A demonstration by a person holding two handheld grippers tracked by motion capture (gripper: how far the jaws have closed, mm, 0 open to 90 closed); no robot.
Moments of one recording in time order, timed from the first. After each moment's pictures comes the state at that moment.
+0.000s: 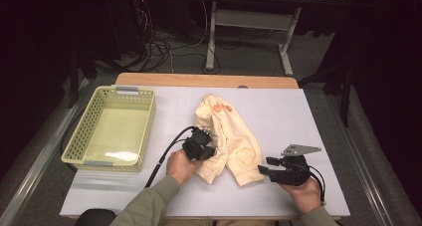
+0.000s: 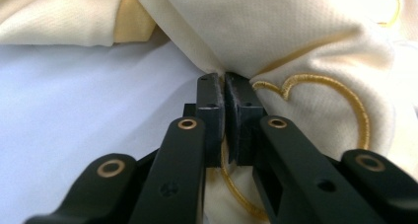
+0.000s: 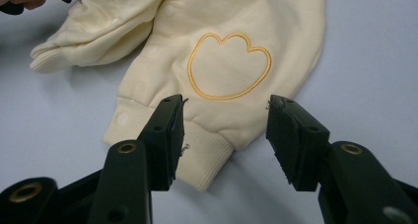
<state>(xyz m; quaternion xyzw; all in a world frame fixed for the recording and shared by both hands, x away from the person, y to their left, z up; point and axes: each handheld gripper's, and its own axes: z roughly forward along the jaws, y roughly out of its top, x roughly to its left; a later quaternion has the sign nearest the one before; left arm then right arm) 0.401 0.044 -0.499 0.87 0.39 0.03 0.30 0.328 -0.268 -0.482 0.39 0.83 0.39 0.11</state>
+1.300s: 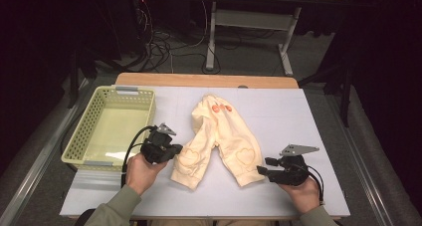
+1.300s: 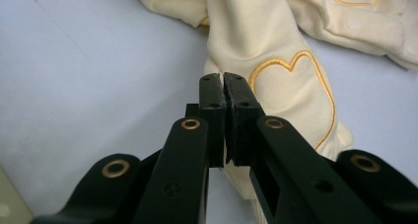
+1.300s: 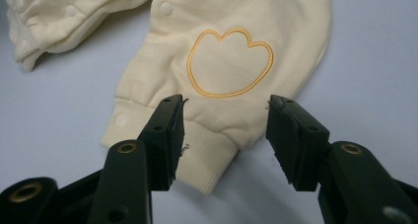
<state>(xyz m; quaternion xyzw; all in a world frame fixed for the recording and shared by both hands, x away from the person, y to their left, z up) 0.369 0.102 -0.456 0.87 0.38 0.06 0.32 0.328 -0.267 -0.483 0.39 0.83 0.39 0.10</state>
